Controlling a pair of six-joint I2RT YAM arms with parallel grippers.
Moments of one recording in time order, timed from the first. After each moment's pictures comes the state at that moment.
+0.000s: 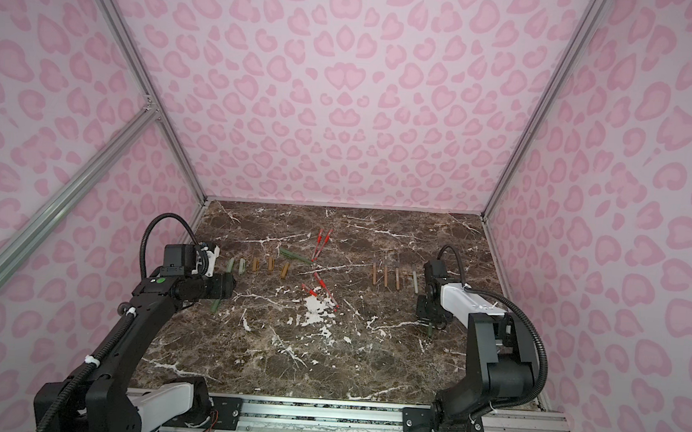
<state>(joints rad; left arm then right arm) 0.10 1.13 0.80 -0.63 0.13 0.04 0.08 1.58 0.83 -0.65 0.13 0.27</state>
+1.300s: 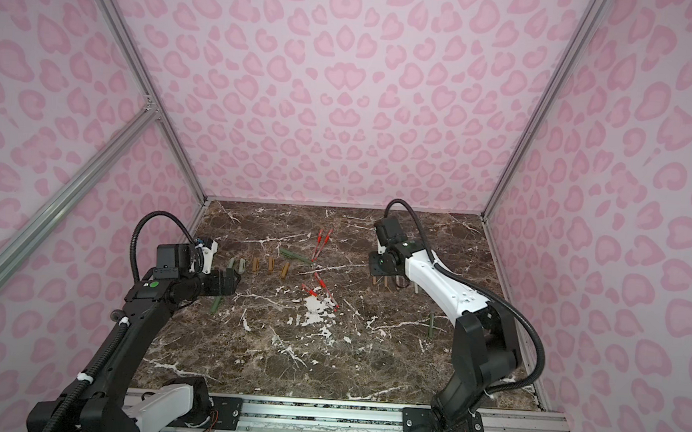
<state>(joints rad) 0.11 1.06 0.82 -0.63 0.22 0.01 0.47 1.71 1.40 -0.74 0.06 0.28</state>
